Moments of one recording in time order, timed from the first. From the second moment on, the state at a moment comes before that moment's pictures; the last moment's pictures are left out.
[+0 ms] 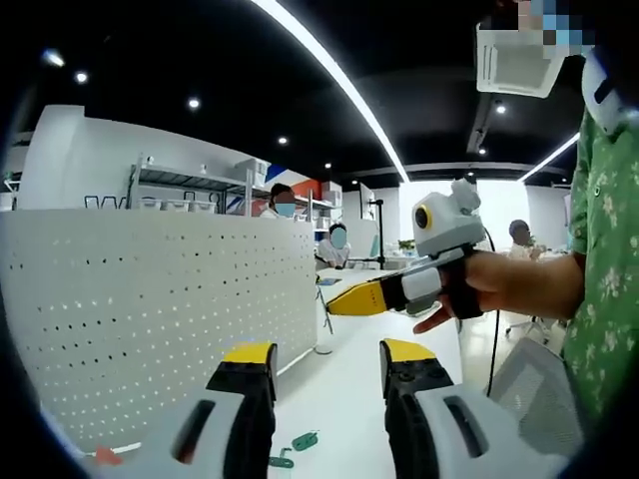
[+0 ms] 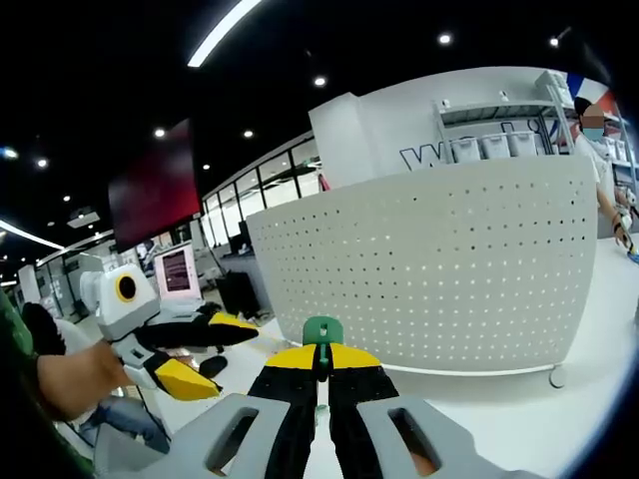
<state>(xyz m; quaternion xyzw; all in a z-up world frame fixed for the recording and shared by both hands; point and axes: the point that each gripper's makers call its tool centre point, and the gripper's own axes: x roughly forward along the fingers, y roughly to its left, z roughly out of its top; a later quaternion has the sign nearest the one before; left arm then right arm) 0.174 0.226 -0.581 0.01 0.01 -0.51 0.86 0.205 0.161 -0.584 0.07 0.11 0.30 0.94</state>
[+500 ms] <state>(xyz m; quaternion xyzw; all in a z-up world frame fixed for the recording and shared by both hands) 0.173 0.234 -0.566 0.00 -0.01 -0.51 0.86 0.207 0.160 -0.577 0.07 0.10 0.30 0.95</state>
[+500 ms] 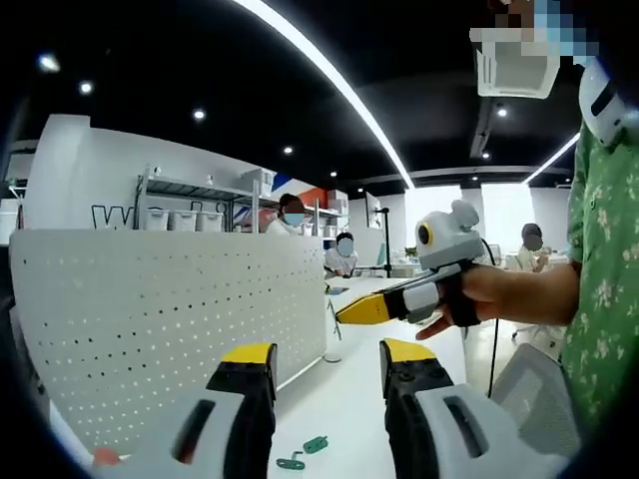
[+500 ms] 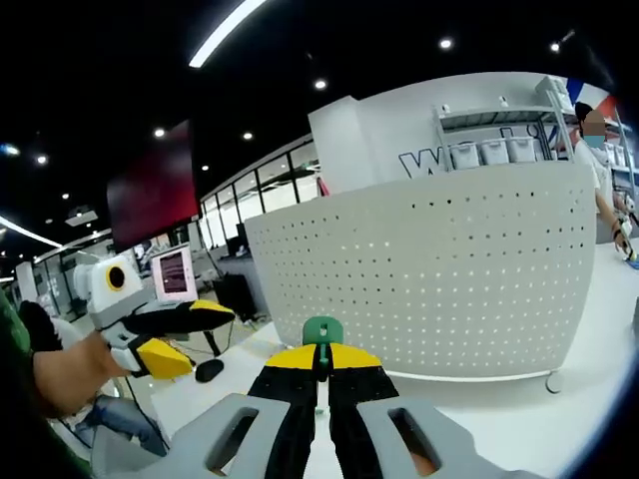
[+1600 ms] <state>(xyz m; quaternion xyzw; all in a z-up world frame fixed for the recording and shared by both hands) 0.163 0.215 -0.571 -0.02 0.01 -0.53 0.85 0.220 0.146 -0.576 0.05 0.09 0.27 0.96</state>
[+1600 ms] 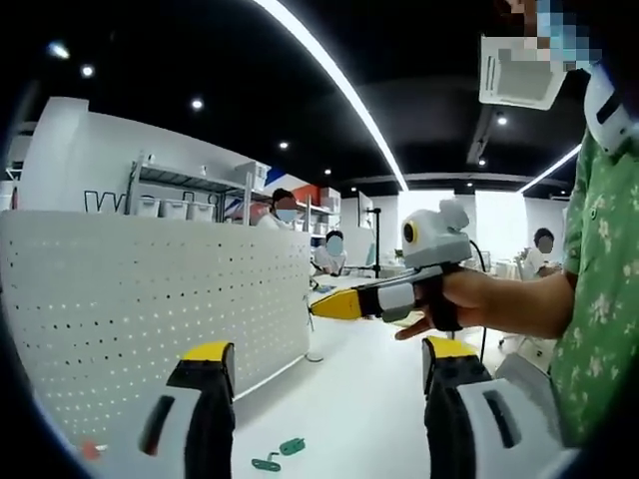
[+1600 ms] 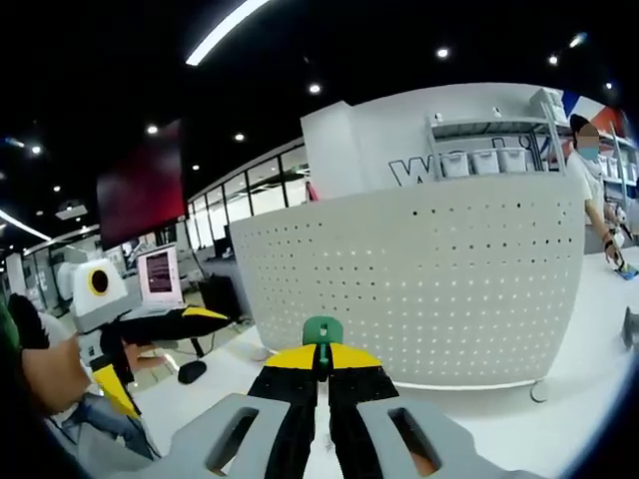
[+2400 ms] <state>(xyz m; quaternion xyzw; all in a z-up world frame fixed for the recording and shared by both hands) 0.152 0.204 -0.579 -0.02 0.03 -0.54 0.84 0.240 0.132 -0.583 0.01 0.08 0.22 0.97</state>
